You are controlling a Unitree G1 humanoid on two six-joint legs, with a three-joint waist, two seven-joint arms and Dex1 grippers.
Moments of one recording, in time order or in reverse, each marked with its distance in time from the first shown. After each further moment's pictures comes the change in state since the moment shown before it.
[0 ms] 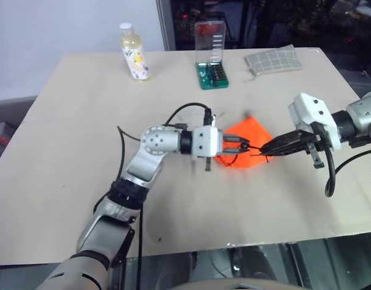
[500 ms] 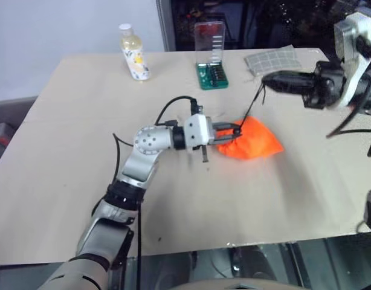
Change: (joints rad) left arm 0.003 -0.016 0.088 0.005 -0.020 0.024 0.110; right arm -0.212 0.365 -0.393 0.360 0.374 0.298 -0.452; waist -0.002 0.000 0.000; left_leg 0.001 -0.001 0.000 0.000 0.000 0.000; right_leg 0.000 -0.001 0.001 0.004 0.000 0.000
